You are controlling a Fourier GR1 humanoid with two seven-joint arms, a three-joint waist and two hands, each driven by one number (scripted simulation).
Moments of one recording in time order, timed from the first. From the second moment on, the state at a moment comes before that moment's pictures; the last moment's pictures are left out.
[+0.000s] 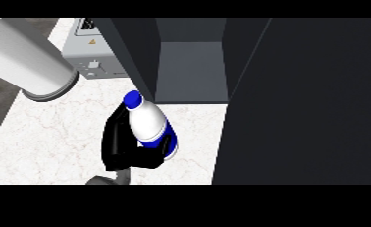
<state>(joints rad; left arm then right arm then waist) -0.04 0.00 -0.34 -1.53 0.33 0.35 -0.37 0.13 -0.34 0.72 -2.47 0.10 -0.41 0.27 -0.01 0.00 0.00</state>
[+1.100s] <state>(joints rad) -0.57 0.00 -0.32 -1.21 0.31 0.64 -0.24 0.19 -0.36 0.75 -2.48 0.10 -0.43 0.20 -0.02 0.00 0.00</state>
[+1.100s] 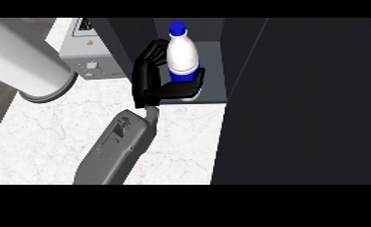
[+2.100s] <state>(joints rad) -0.93 0.00 -0.19 -0.62 0.23 0.73 -0.29 0.20 -0.39 0.75 -2.48 0.07 -0.43 0.16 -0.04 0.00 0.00</state>
